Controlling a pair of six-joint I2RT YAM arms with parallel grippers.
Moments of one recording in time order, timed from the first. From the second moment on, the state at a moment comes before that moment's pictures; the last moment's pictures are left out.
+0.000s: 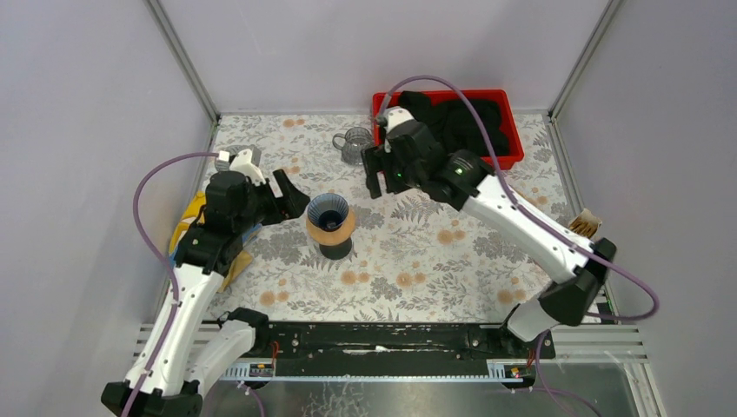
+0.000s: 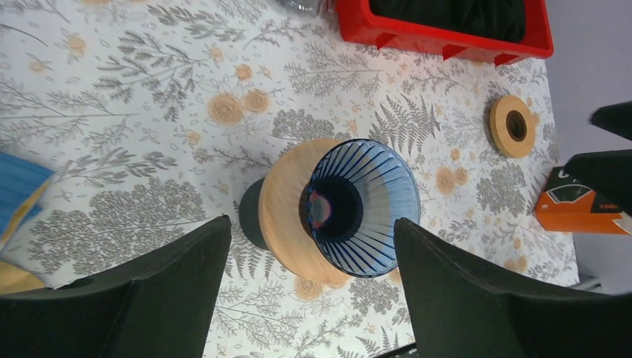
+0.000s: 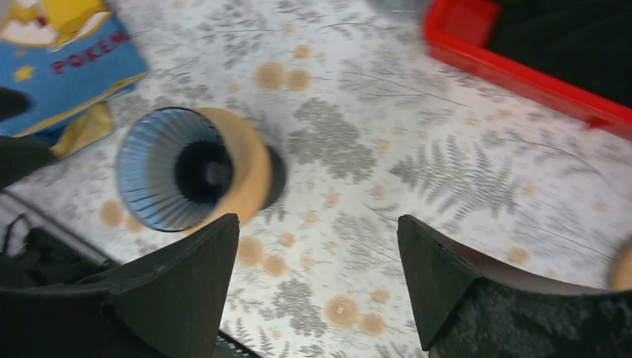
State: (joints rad) left arm -0.24 0.85 0.97 -0.63 0.16 -0.47; right arm 0.85 1.60 1.71 -0.79 0.15 0.33
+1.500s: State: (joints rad) left arm -0.24 0.79 0.85 -0.51 -0.02 -0.32; right arm -0.28 1.08 0.96 -0.60 0.44 0.43
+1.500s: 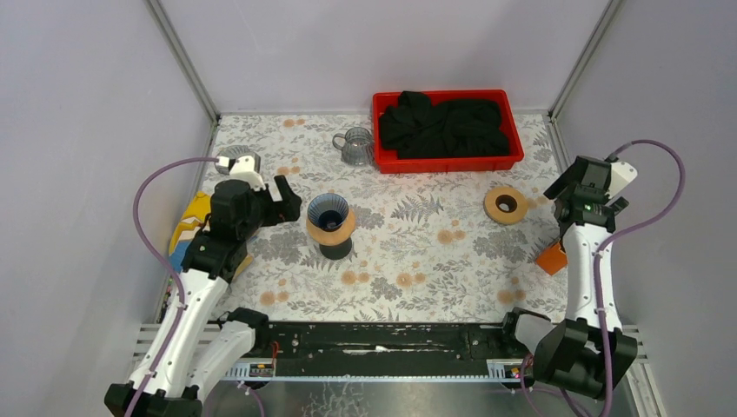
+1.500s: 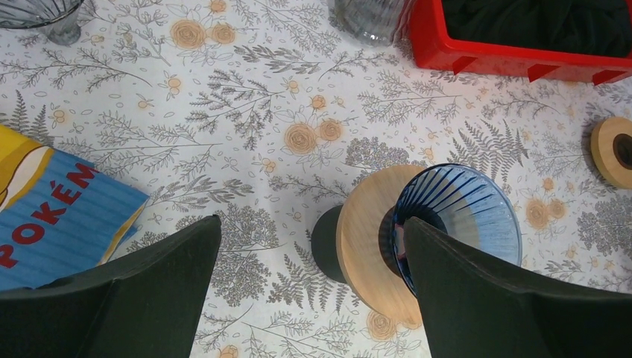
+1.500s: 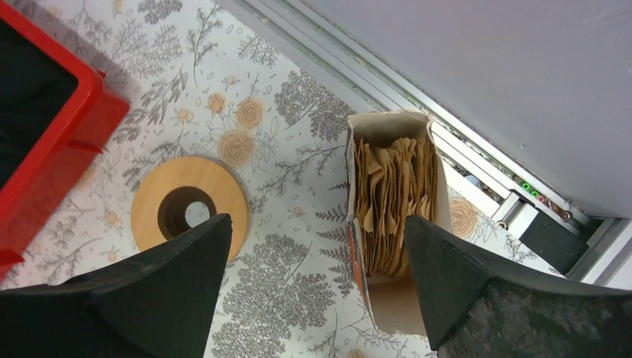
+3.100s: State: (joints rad) left arm -0.23 0.82 0.82 -0.50 -0.02 -0.31; right arm -0.56 1.16 0.89 -0.54 0.29 0.50
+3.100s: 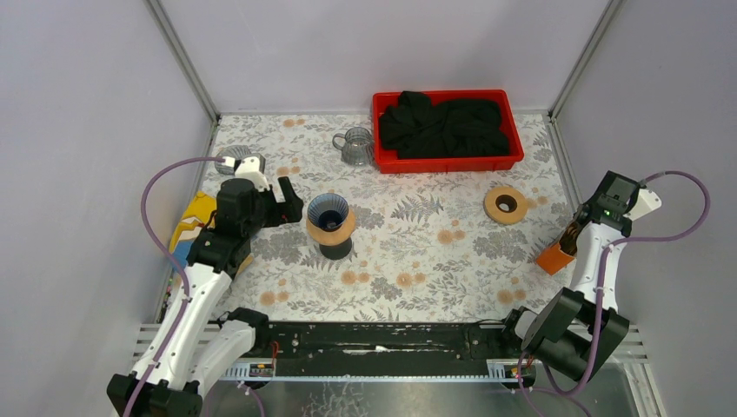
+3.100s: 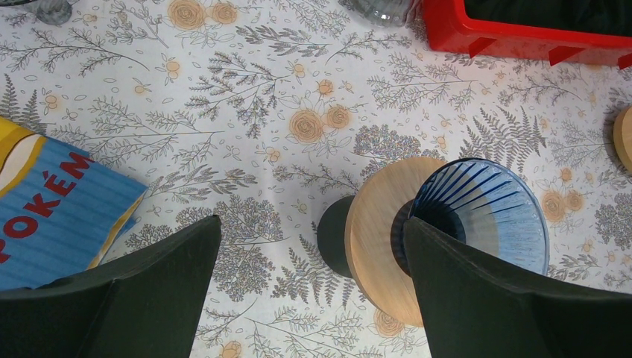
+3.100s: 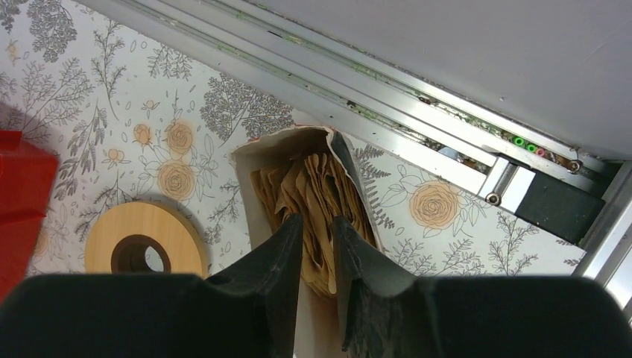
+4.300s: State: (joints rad) left arm -0.23 0.82 0.82 -0.50 -0.02 -0.31; right arm -0.56 1.20 0.88 -0.53 0.29 0.51
